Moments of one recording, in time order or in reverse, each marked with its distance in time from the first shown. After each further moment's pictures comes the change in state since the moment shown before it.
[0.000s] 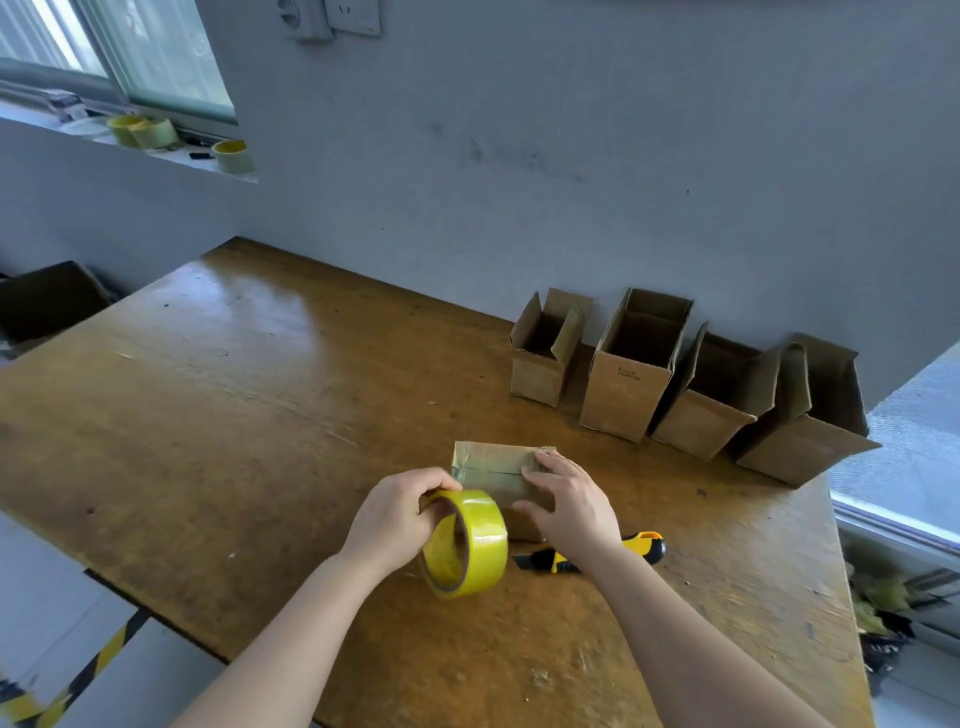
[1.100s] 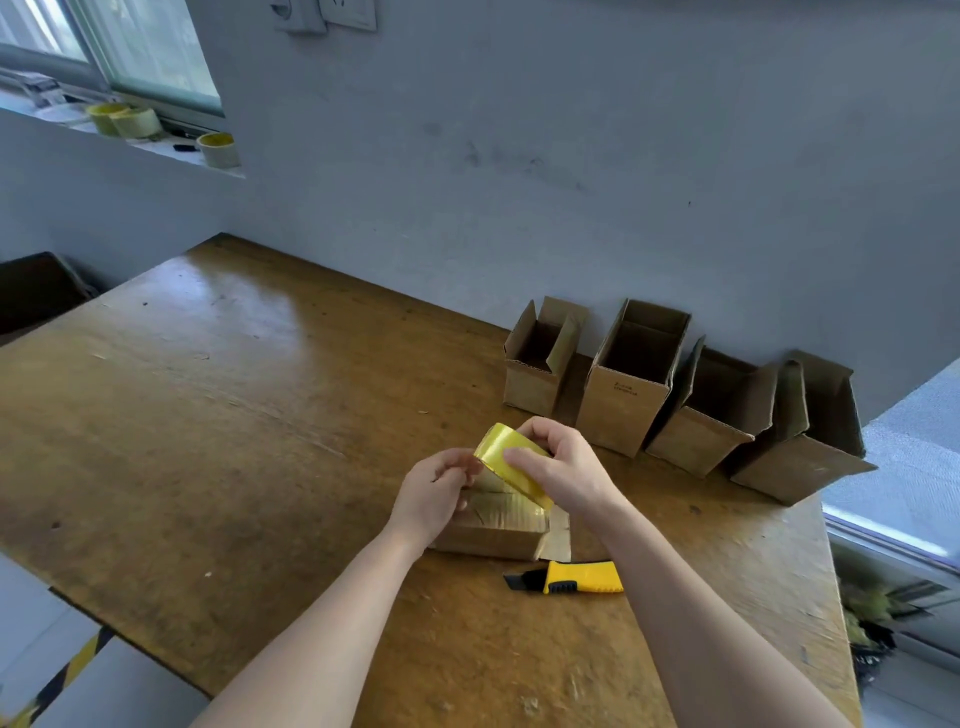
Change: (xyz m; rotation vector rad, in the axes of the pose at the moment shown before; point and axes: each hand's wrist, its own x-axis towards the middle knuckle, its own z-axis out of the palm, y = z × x) left_hand 0.053 0.015 0.035 -0.580 -0.007 -0.466; right_hand 0.032 -0.042 -0.063 0.654 -0.120 0.061
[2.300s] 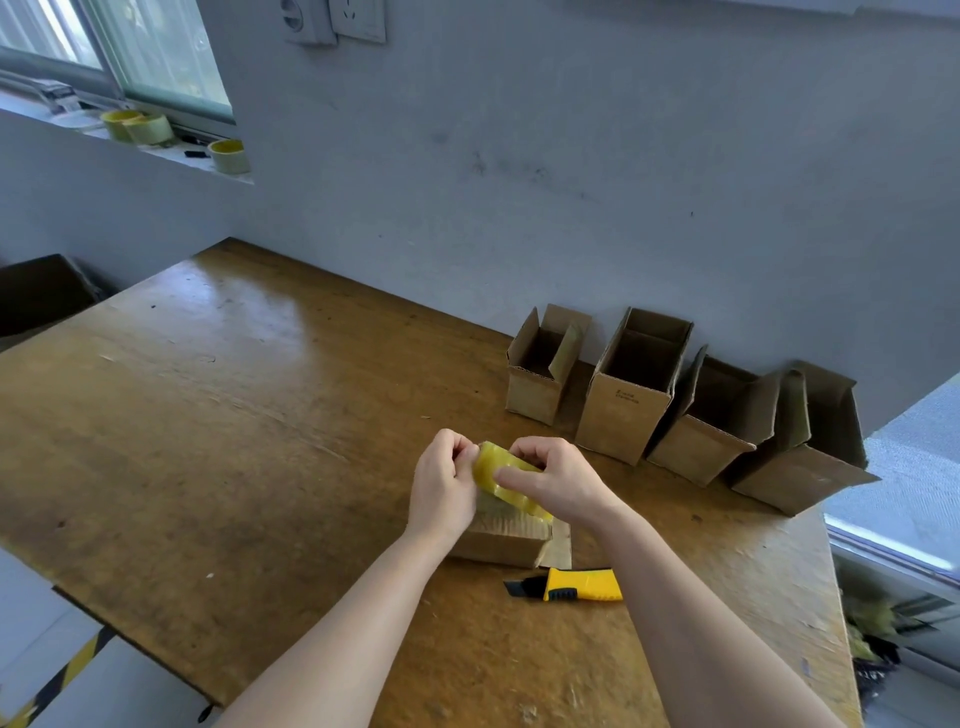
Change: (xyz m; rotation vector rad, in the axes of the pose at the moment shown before) left_hand -0.006 0.019 0.017 0.280 0.339 0.306; right_hand 0.011 0.011 0.003 -0.252 -0.089 -0.078
